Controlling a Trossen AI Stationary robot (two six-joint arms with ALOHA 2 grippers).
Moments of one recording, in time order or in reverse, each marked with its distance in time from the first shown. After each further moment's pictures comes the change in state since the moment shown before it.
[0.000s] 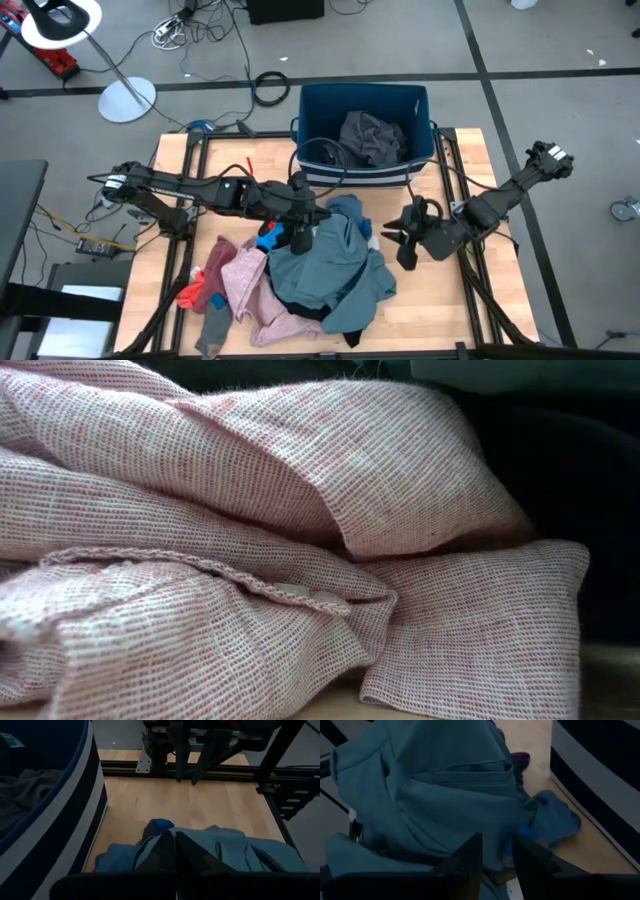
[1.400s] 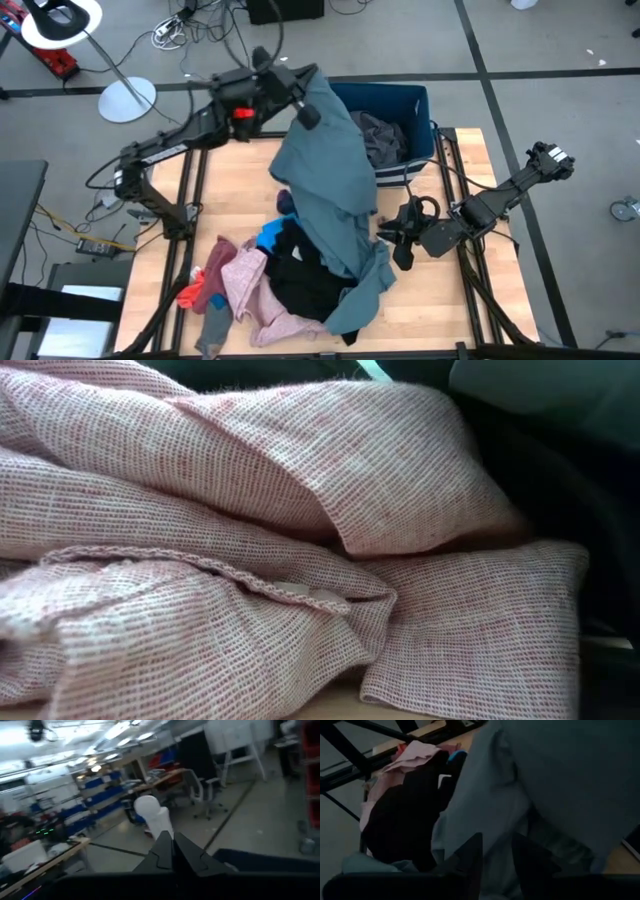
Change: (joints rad) left arm 0.433 0.064 0.433 0.230 -0.243 0.516; right arm -0.031 0.014 0.000 0.074 -0.032 -0.017
